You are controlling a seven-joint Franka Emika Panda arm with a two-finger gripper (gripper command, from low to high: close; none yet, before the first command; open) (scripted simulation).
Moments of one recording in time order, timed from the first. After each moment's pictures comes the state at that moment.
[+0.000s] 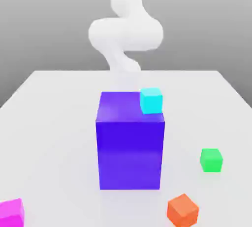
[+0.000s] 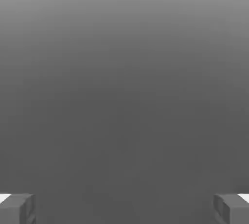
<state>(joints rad) -0.04 -0.71 0.00 -2.29 0.00 2.32 0.86</state>
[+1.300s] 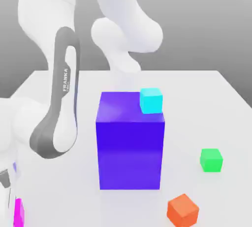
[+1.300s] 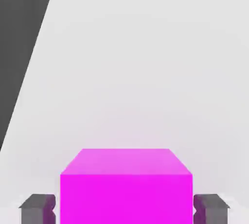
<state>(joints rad) -0.40 0.55 -0.10 -2.19 0.14 2.74 1.43</state>
